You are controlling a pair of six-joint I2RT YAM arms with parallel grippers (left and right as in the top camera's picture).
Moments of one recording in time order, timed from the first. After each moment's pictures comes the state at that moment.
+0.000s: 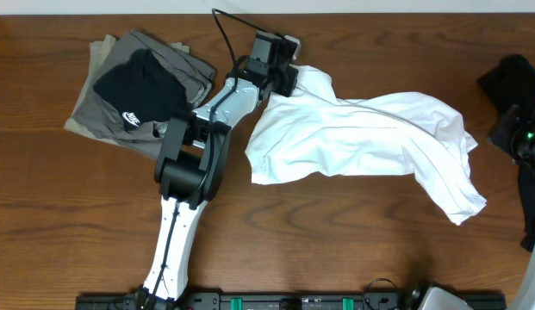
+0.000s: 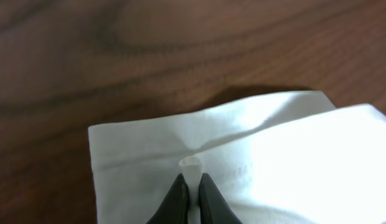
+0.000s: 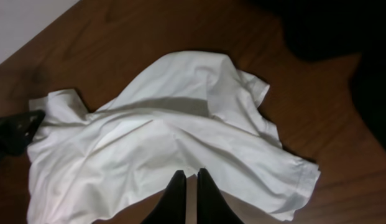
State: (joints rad) left arm -0.38 2.43 1.82 -0.21 0.25 -0.02; right arm -0.46 1.30 1.38 -1.04 -0.23 0.21
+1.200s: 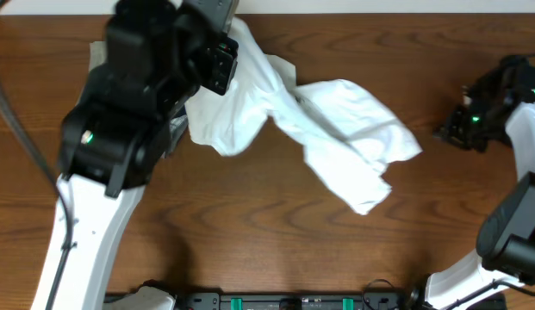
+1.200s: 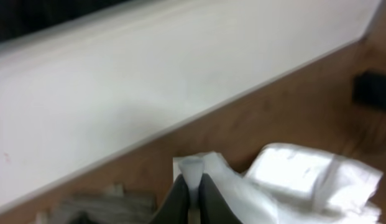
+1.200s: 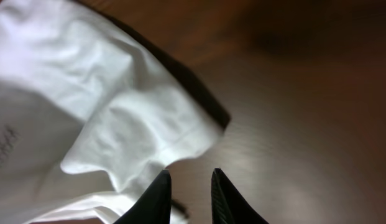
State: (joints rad) left arm -0.37 1.39 1.83 -0.78 0.07 0.16; right arm -0.36 1.84 1.37 -0.95 -0.43 0.03
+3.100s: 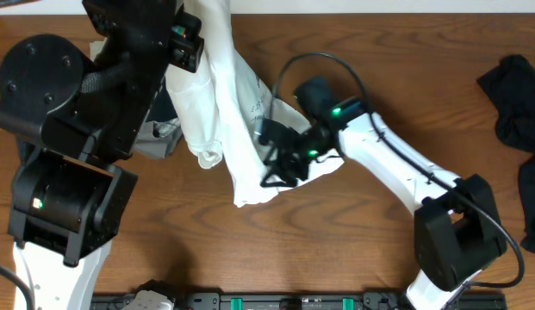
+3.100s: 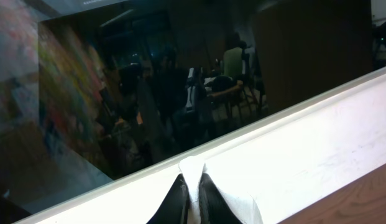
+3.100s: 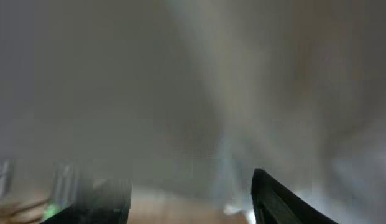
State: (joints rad) left arm -0.38 1.26 1.83 -0.41 -0.01 0.26; right arm 0.56 1.85 1.37 -0.80 -0.76 -0.55
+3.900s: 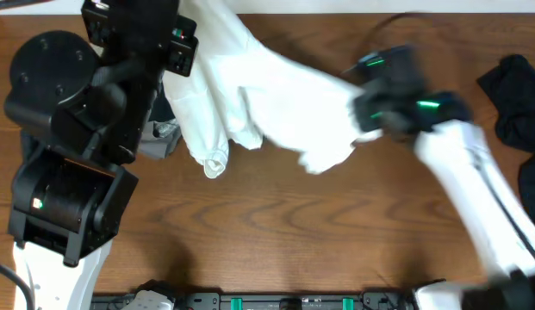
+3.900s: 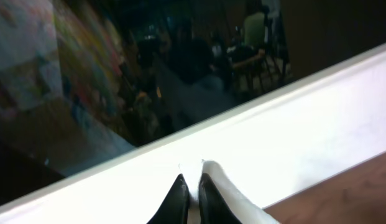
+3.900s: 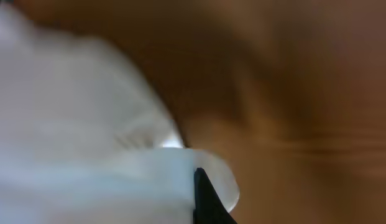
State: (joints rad) left arm -0.38 1.26 1.83 -0.52 -0.12 0.31; right arm 0.22 1.48 1.40 -0.83 0.04 0.03
